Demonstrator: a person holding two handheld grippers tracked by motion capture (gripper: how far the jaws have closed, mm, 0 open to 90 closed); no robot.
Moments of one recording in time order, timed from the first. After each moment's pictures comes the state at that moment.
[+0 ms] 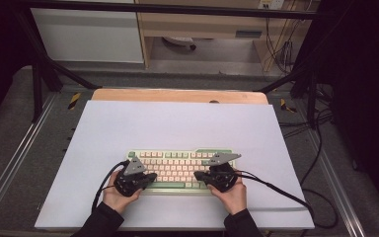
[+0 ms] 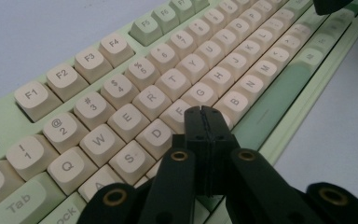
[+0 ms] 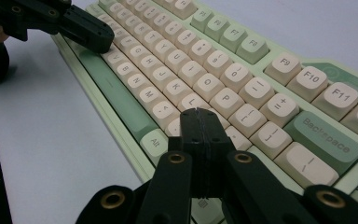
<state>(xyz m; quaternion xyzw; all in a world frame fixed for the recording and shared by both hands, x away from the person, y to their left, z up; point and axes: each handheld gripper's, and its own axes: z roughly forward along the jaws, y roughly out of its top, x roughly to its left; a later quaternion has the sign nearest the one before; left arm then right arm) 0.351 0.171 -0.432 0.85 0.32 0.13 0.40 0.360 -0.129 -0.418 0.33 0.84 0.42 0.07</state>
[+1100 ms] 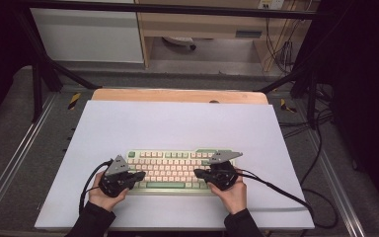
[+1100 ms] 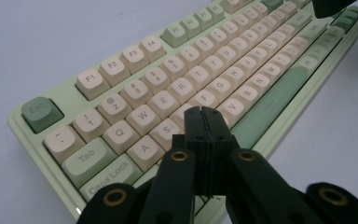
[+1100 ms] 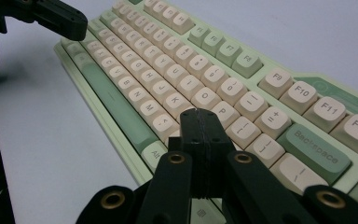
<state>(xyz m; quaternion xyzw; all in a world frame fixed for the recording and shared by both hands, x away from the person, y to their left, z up) 0.341 0.208 -0.417 0.83 0.34 0.14 0.42 0.361 -0.129 -0.410 0.33 0.83 0.44 0.08</state>
